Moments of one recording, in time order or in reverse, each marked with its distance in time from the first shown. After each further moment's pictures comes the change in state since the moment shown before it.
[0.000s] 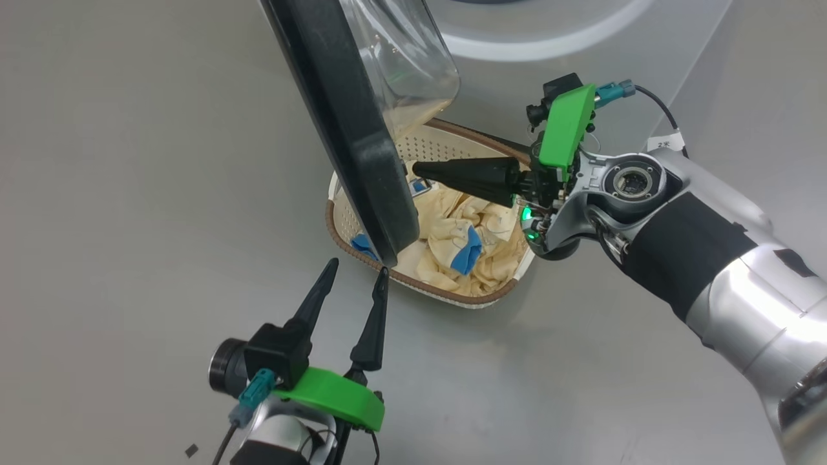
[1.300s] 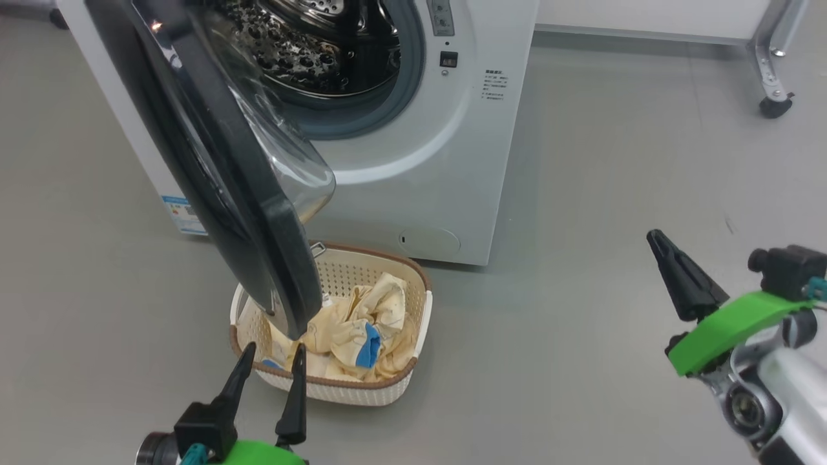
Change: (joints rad) left arm 0.233 0.036 0.210 0.012 0.088 -0.041 0.000; right arm 0.724 -0.318 -0.432 -0.415 -1.287 0.000 -0.924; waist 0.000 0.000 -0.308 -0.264
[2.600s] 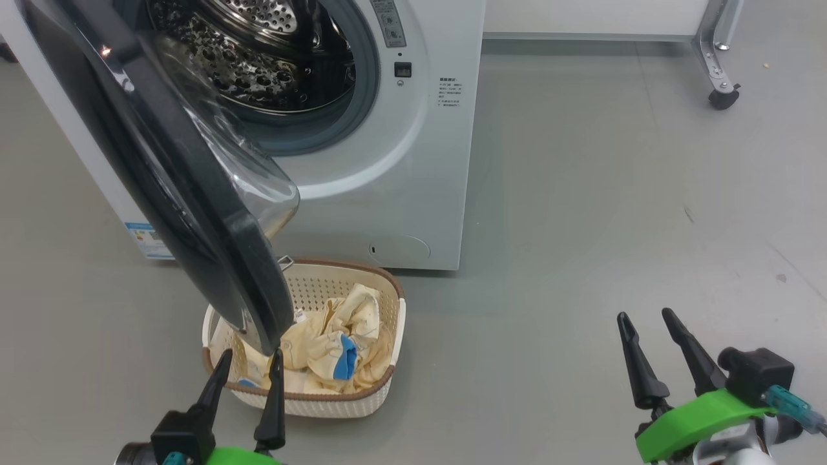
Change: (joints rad) left arm 0.034 0.004 0.075 -0.012 0.020 -0.017 0.000; right arm 0.362 0.329 -0.402 -0.125 -0.531 0.000 0.024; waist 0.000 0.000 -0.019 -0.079
